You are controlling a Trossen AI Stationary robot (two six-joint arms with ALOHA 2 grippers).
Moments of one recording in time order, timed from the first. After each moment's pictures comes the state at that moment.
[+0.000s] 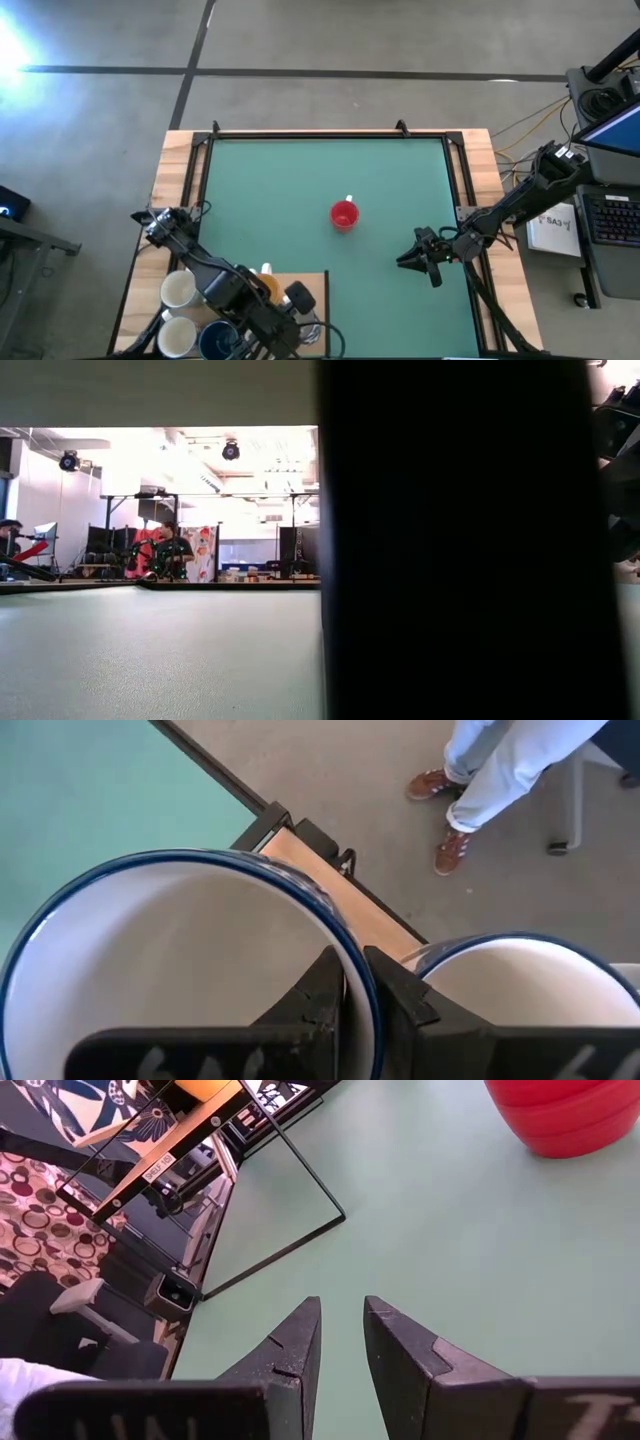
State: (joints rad) left arm -0.66 2.01 2.27 -1.29 0.06 0.16; right arm 0.70 0.97 0.02 0.63 0.44 0.81
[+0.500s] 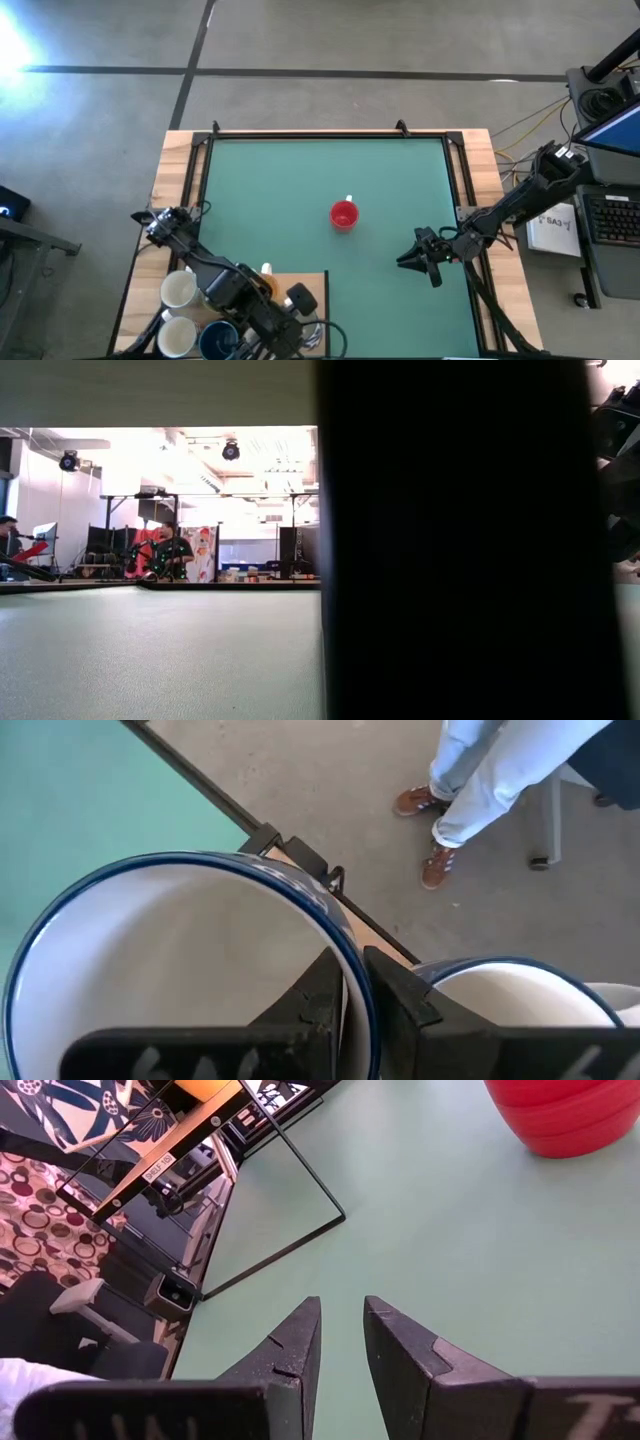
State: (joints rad) left arm -0.65 2.01 2.27 -1.26 0.10 0.15; right arm 0.70 0.97 0.02 0.63 0.44 0.81
